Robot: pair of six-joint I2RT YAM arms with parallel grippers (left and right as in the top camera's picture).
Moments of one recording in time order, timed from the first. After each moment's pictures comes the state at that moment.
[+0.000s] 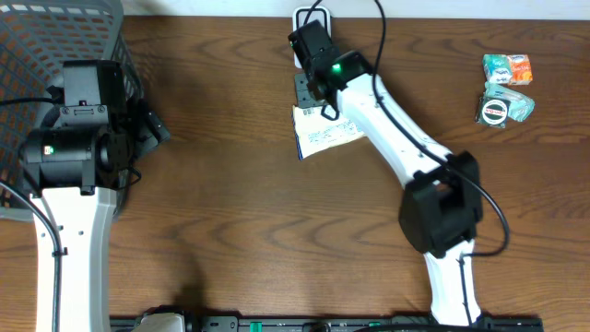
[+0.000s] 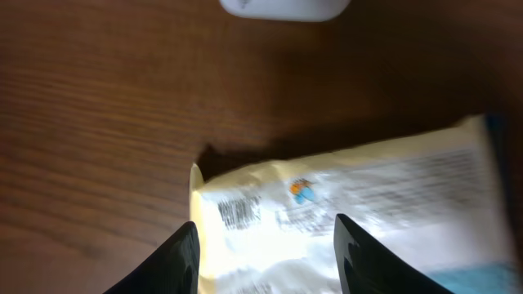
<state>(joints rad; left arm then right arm) 0.04 1.32 1.54 -1.29 -0.27 -0.54 0.54 2.23 1.99 -0.87 0.17 0.36</state>
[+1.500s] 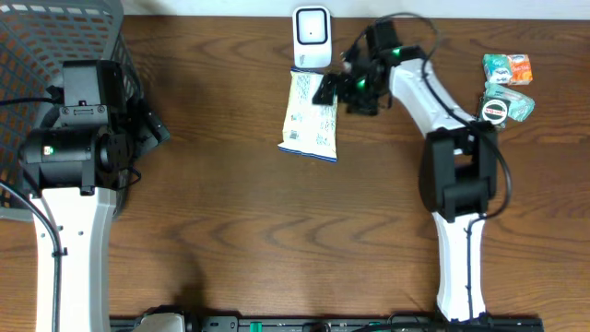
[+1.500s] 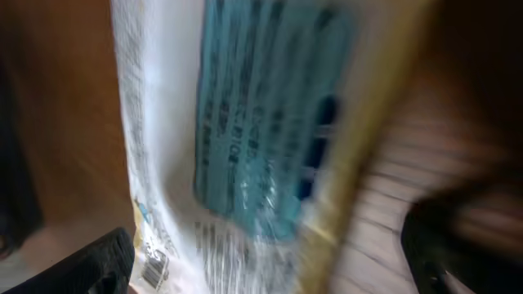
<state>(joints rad) 0.04 1.32 1.54 -1.29 -0.27 -0.54 0.24 2.43 2.00 -0.86 -0.64 0.27</state>
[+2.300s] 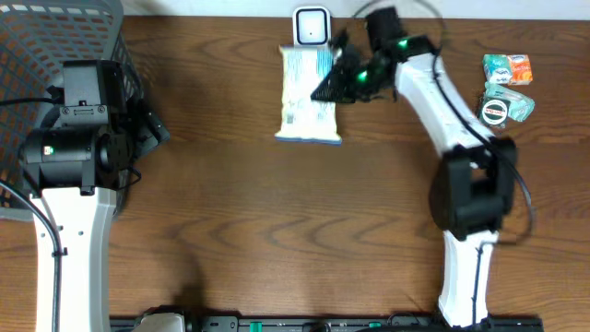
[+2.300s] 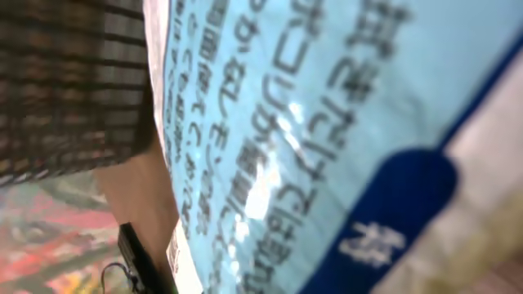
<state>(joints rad) 0.04 1.32 1.54 -1.29 -0.27 -0.54 0.26 2.22 1.99 -0.94 -0.81 0.10</state>
